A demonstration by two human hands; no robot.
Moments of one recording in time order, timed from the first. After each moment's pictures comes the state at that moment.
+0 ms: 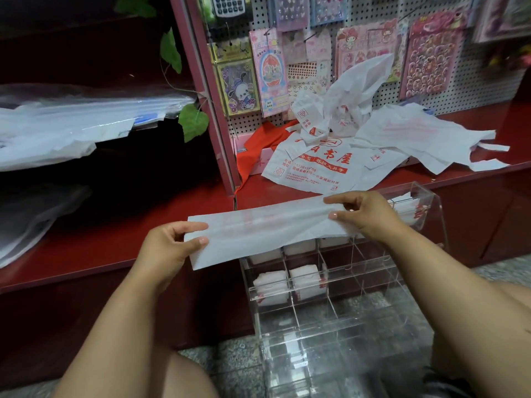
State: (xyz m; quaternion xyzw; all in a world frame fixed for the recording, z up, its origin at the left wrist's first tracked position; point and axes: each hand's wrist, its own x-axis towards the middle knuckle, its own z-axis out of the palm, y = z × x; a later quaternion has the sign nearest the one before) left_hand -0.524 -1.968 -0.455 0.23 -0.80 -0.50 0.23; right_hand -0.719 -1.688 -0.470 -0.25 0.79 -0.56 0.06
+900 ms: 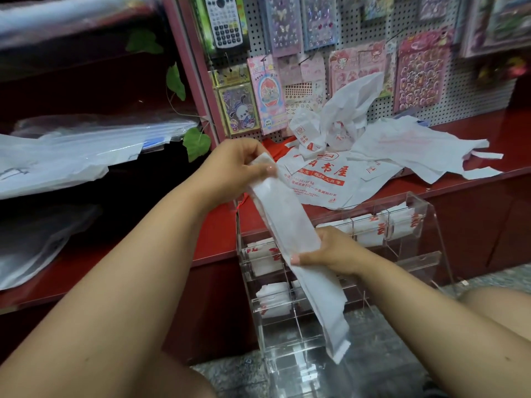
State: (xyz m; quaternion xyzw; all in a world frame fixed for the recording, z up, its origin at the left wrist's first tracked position) left_hand -0.598 -1.884 -0.323 0.01 -0.93 -0.32 0.20; right_hand -0.664 -1.709 -0.469 -0.33 0.71 -0.58 0.23
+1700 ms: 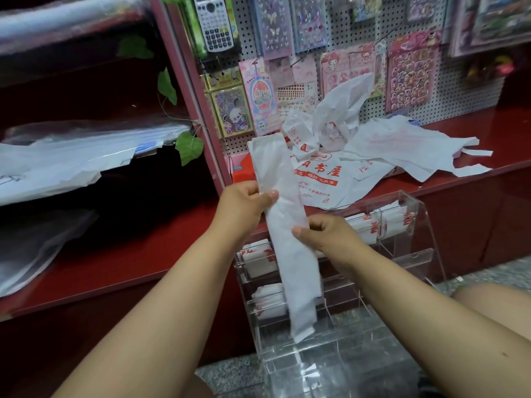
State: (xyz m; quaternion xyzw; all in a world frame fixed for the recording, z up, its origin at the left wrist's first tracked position) left_hand -0.609 -1.859 -0.393 0.10 -0.76 -0.60 0.23; right_hand -0.666 -1.710 -0.463 -0.23 0.66 -0.69 0.19
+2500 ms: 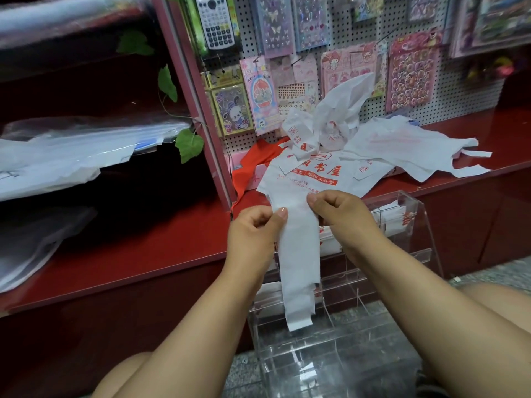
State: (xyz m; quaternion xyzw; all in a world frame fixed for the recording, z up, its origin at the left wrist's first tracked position) left_hand -0.580 -1.831 -0.432 0.10 -0.73 -0.60 0.30; right_hand -0.662 -1.701 -0.434 -0.23 0.65 -0.73 0.05
